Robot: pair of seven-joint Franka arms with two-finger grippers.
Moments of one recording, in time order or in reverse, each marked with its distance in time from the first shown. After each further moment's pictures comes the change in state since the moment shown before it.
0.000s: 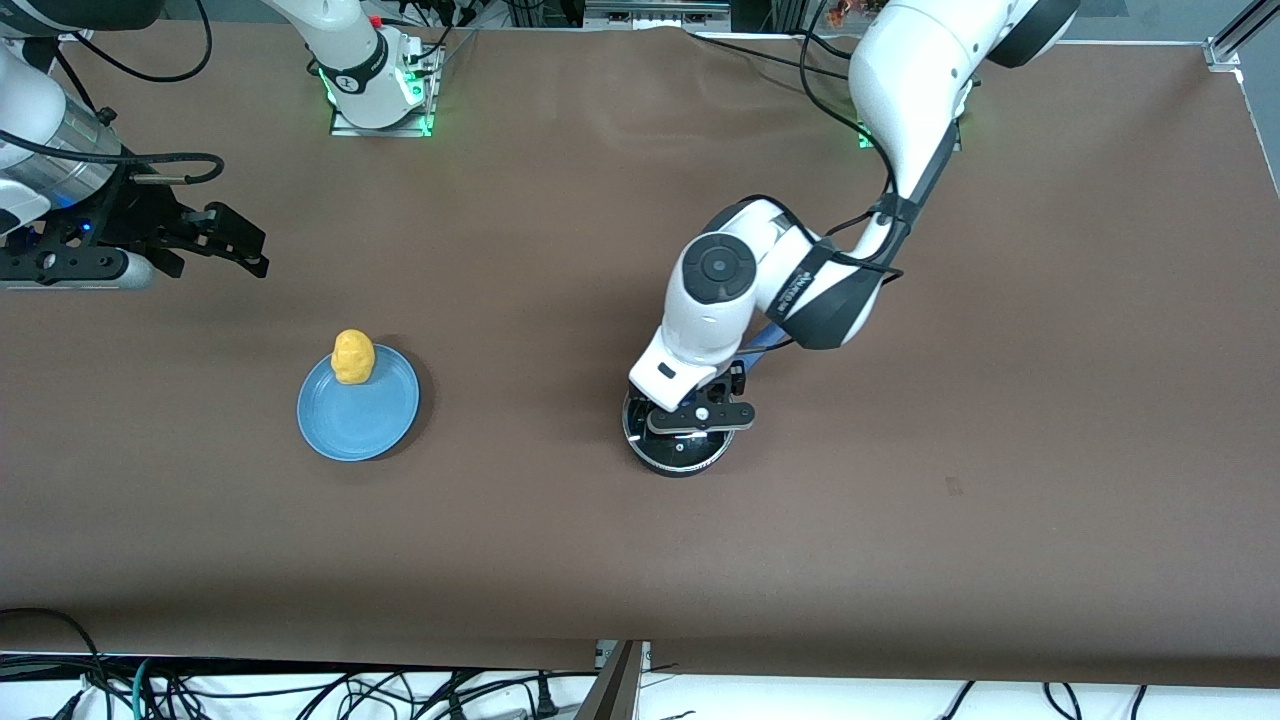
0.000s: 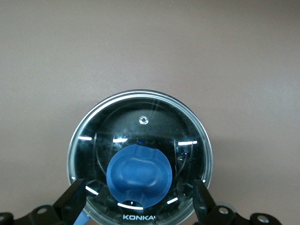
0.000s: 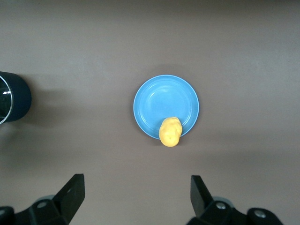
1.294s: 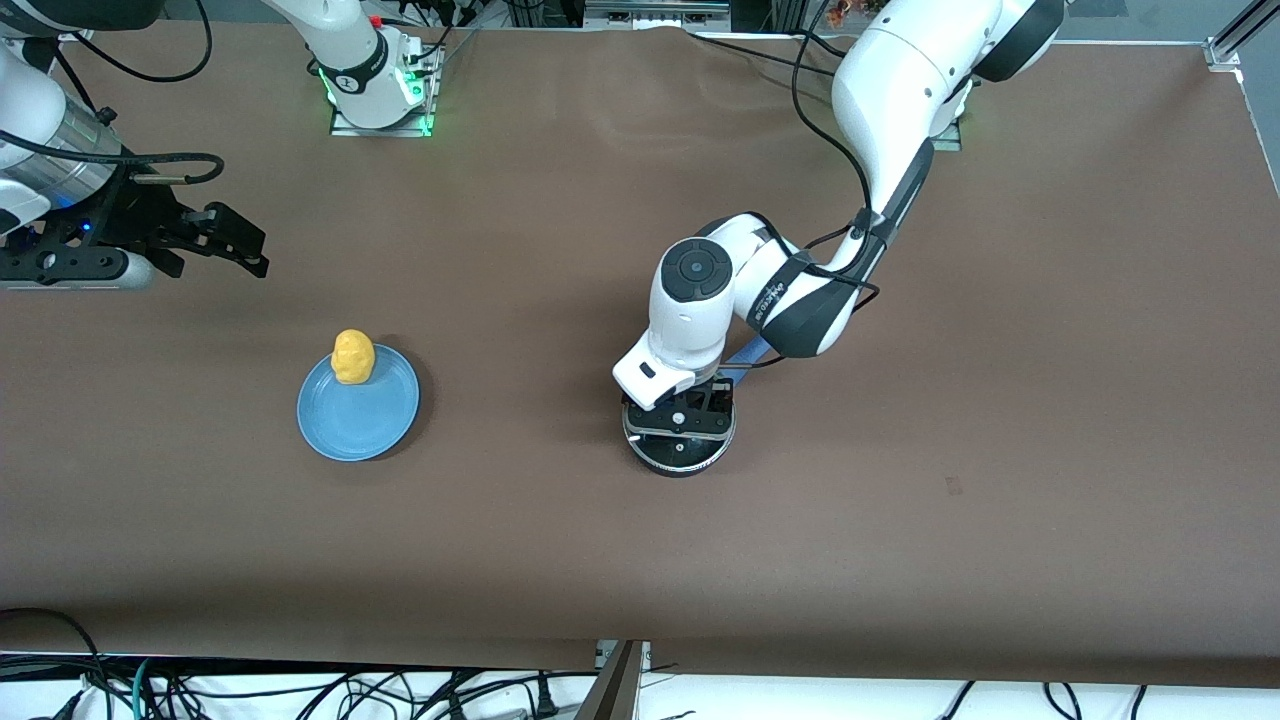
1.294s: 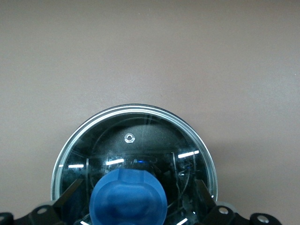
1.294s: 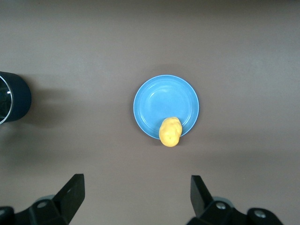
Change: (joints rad) left arm -0.010 0.043 0.001 0.000 0.084 0.082 0.082; right arm 0.000 0.000 0.000 0.000 0.000 0.000 0.000
